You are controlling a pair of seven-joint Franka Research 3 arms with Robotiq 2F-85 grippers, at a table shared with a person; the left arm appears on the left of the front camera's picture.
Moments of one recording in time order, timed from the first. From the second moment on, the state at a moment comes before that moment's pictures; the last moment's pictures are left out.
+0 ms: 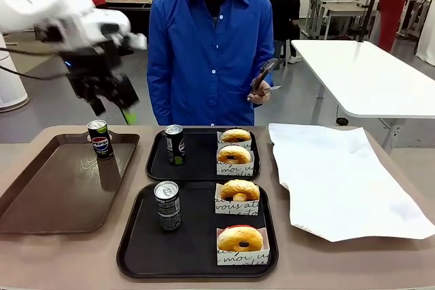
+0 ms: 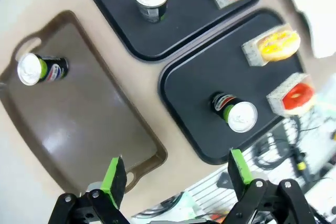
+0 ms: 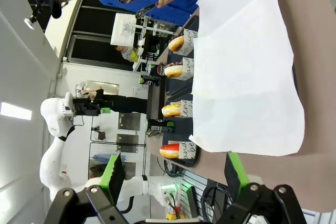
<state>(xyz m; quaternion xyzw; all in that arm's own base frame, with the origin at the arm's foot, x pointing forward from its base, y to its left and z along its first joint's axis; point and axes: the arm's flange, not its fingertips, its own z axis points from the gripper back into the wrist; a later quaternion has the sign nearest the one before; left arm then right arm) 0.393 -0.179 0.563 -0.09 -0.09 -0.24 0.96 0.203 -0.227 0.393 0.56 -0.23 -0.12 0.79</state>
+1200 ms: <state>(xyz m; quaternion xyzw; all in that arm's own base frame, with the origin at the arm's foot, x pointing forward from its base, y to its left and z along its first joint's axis) 0.334 0.233 0.480 -0.55 -0.08 0.09 0.82 0.203 -0.228 0.393 0.55 -0.23 -0.12 0.79</state>
